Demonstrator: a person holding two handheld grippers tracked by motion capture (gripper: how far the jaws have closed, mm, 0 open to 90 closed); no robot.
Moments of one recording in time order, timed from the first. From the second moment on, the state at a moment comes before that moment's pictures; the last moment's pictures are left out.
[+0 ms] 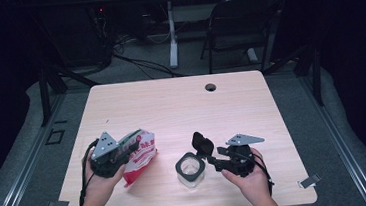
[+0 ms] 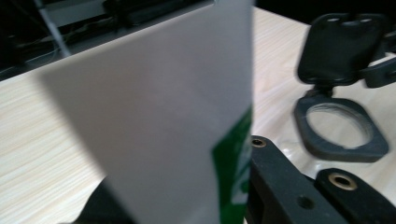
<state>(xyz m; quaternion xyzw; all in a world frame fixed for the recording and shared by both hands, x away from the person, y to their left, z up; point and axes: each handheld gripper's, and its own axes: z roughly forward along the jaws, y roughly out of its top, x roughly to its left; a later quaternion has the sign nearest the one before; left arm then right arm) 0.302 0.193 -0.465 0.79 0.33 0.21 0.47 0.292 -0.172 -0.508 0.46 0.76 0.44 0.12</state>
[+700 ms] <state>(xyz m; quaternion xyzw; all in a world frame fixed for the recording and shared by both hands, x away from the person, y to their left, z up) 0.292 0.169 -0.485 0.81 0.30 0.16 0.47 0.290 -0.185 -0.490 0.45 0.76 0.45 0.09</state>
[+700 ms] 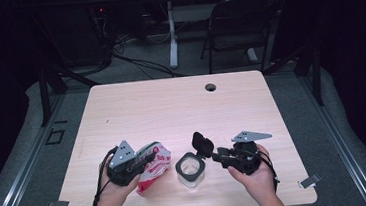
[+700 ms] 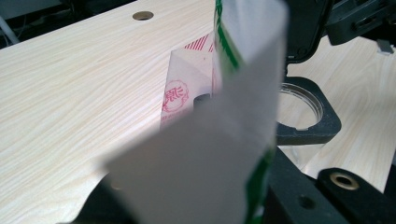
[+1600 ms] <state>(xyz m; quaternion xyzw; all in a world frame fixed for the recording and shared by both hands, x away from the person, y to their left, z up) 0.287 0.177 -0.495 0.80 0.32 0.14 0.49 0.287 -0.119 -0.451 0.35 0.82 0.45 0.07</state>
